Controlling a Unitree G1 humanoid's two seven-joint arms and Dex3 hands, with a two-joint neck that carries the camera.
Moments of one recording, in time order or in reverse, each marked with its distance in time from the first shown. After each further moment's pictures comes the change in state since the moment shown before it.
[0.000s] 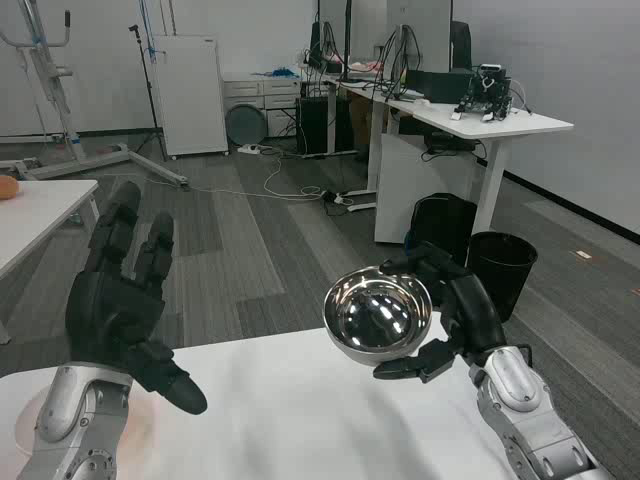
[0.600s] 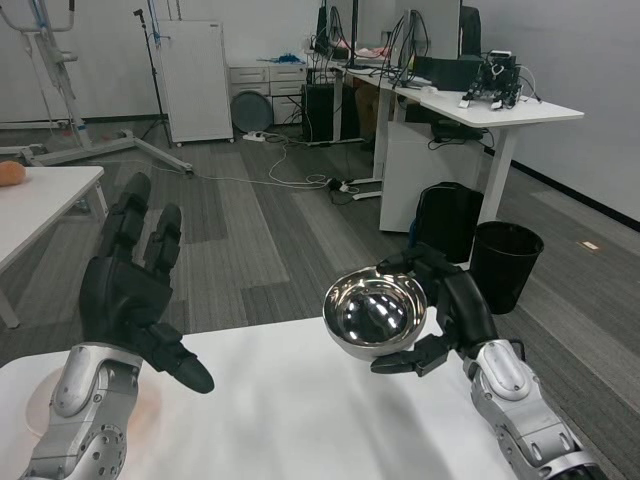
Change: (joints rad) left arm -0.046 -0.009 -0.004 0.085 -0.003 0.000 -0.004; right arm -0.039 0.002 0.043 0.104 0.000 -0.015 0.000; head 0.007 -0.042
